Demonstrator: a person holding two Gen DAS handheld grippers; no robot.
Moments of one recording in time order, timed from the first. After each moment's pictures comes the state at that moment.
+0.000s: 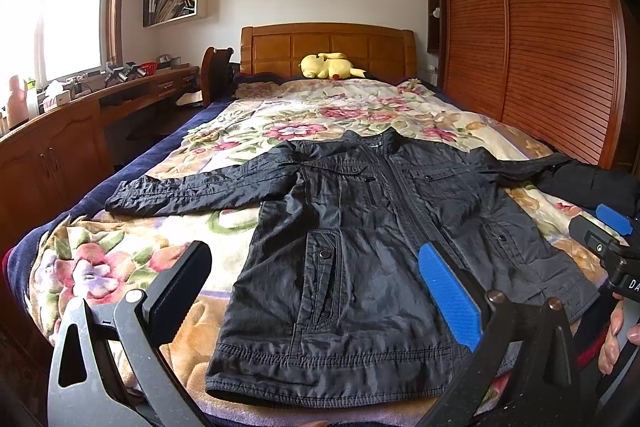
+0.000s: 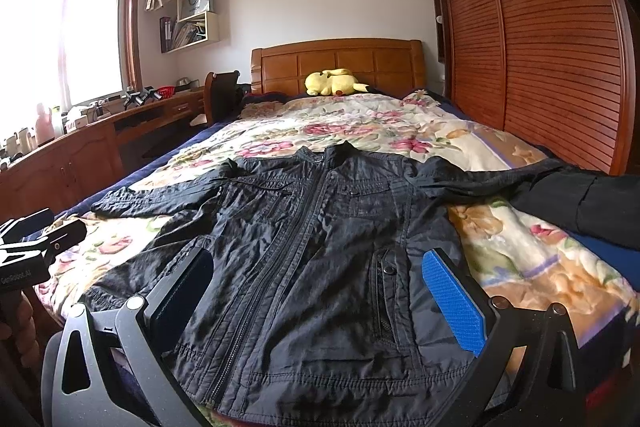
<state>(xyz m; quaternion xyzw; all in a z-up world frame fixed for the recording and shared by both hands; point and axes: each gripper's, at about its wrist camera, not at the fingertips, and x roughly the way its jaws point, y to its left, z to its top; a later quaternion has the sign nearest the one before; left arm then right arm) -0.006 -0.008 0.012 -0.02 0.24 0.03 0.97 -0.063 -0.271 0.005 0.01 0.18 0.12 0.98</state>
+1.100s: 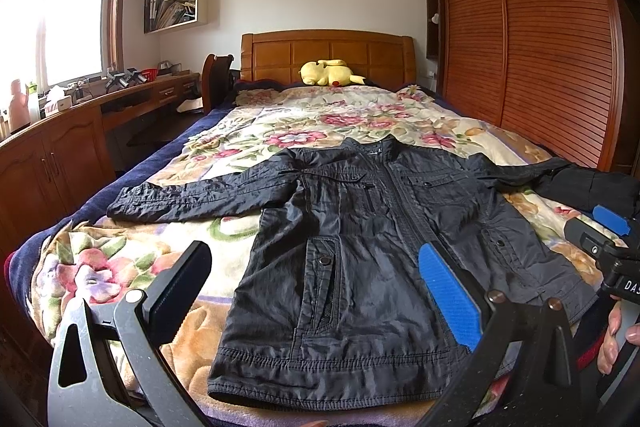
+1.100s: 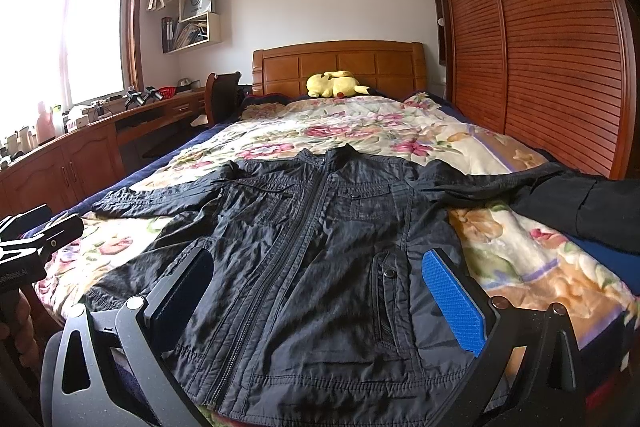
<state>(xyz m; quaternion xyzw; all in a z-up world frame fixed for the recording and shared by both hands) -0.008 -0.009 0.015 -0.01 0.23 0.03 0.97 -0.064 -0.270 0.006 0.01 0.17 0.12 0.98</state>
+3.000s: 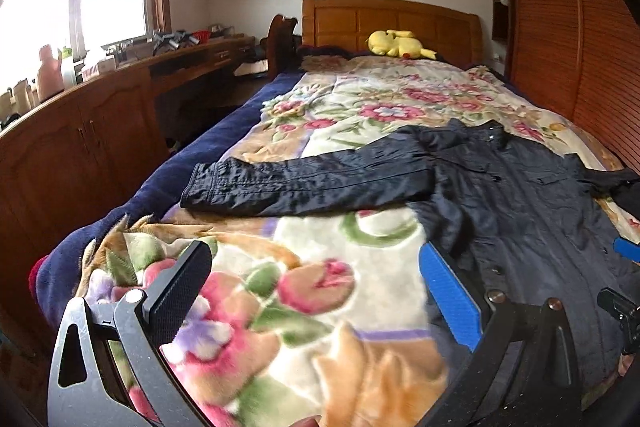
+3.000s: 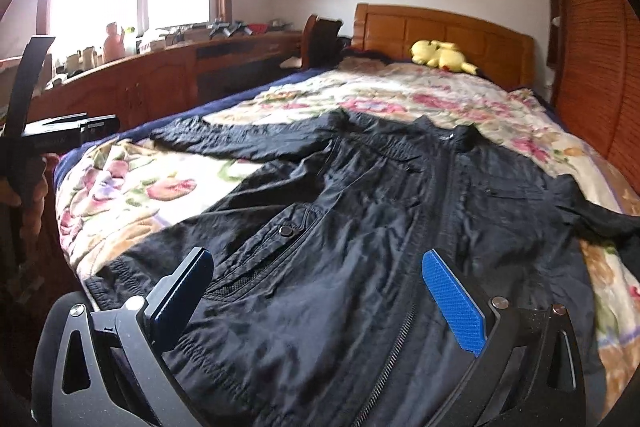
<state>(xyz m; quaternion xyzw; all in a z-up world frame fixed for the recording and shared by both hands) 0.062 0.178 -0.018 -0.03 0.29 0.11 0.95 0.040 -0.158 -0.031 -0.09 0.24 0.27 0.93</state>
